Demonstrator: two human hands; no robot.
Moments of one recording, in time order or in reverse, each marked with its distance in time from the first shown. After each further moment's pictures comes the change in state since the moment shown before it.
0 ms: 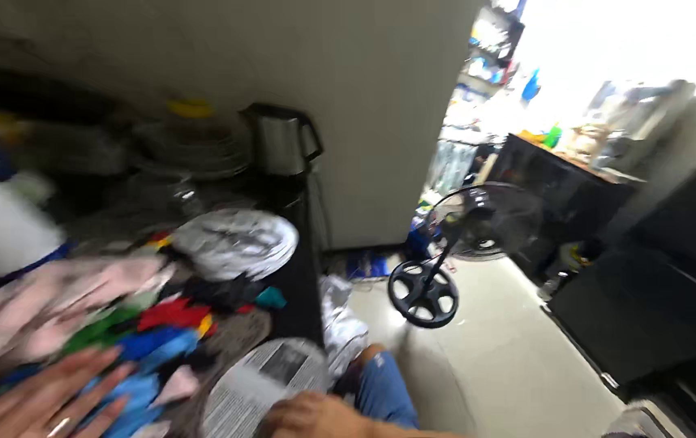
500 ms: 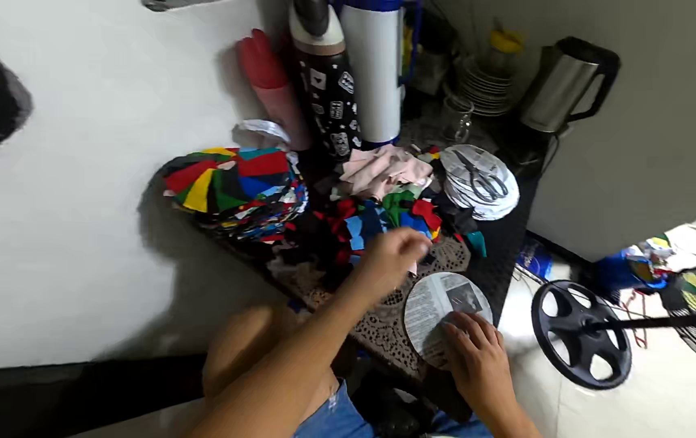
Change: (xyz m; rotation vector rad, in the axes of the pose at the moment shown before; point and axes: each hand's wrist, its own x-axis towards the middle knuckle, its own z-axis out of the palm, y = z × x) left_hand 0.024 -0.012 0.032 0.641 0.138 -0.045; right_hand 0.021 0.030 -0.004 -0.017 0.045 0.047
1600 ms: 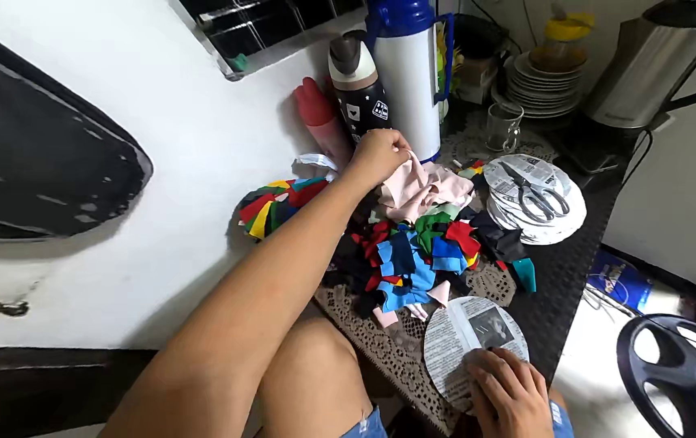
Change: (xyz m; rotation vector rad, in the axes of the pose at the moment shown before) left_hand 0.150 0.042 -0.130 0.655 0.348 0.055; right_hand 0.013 0.007 0.010 0.105 0.021 -0.038
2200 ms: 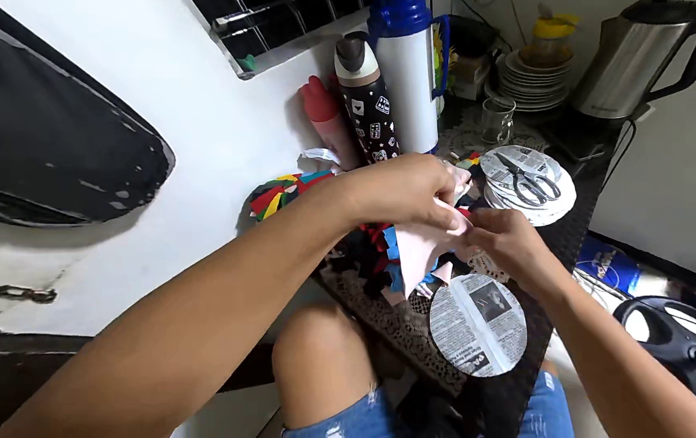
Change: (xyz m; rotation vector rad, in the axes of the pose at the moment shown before) left_hand -0.108 0.108 -0.052 0.207 -0.583 0.306; right_hand 0.199 -0.022 -0.078 0.670 -0.357 0.367
